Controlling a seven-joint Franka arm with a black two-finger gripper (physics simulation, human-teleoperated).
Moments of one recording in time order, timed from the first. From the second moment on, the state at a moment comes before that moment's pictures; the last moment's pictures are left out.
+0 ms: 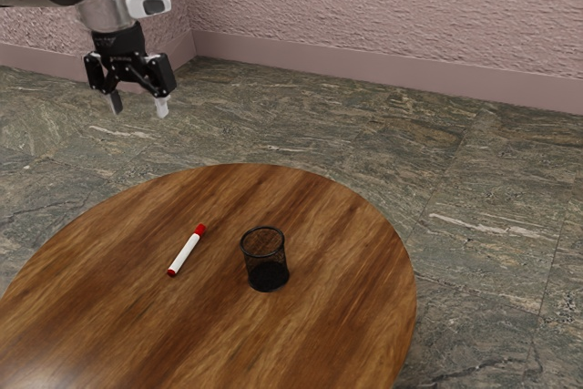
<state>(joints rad) 0.05 -0.03 0.03 -1.64 -0.03 1.57 -0.07</state>
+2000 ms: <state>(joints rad) -0.03 0.35 0.16 -2.11 -0.04 2.38 -0.03</state>
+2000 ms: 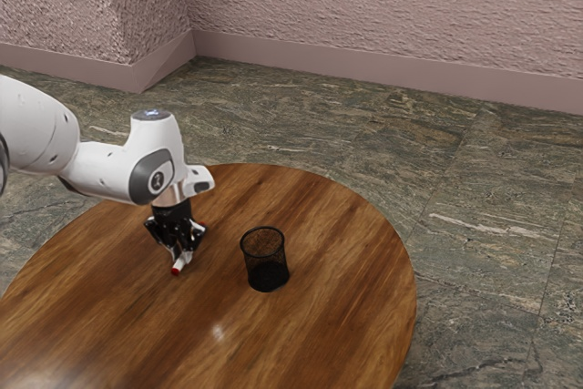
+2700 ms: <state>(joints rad) -0.14 0.16 0.16 -2.11 0.00 2.30 -0.01</state>
